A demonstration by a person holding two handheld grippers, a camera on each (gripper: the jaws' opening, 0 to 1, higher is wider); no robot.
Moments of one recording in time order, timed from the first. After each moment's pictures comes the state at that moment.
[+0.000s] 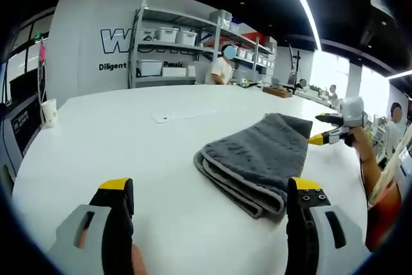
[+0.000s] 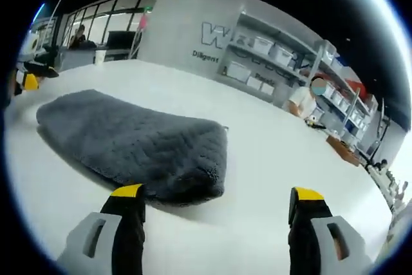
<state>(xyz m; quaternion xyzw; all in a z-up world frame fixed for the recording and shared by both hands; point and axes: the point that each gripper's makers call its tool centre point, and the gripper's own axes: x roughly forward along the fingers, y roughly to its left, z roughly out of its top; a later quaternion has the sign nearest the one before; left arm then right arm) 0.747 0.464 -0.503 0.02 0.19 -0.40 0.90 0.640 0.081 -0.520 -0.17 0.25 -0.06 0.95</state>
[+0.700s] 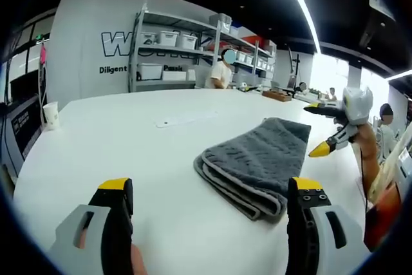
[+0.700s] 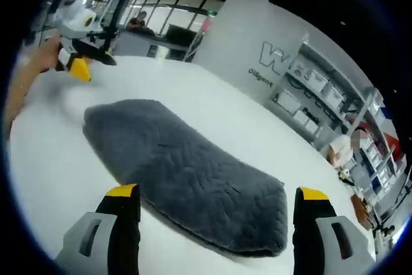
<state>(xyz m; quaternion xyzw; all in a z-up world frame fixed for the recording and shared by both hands) 0.746 0.468 -0.492 0.01 0.18 -0.40 0.90 0.670 0.221 -0.492 -0.28 0.21 0.15 0.93</state>
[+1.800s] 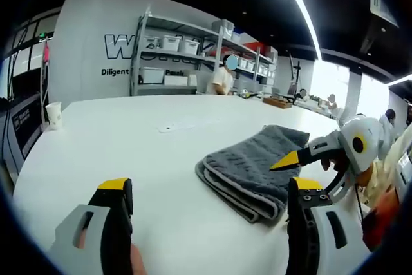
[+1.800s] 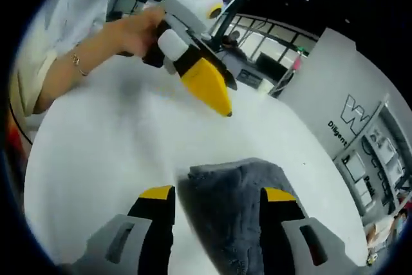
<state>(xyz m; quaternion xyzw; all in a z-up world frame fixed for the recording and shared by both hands) 0.742 0.473 -0.484 -0.01 0.17 -0.40 0.90 0.666 0.395 -0.538 -0.35 0.17 0.38 0.84</state>
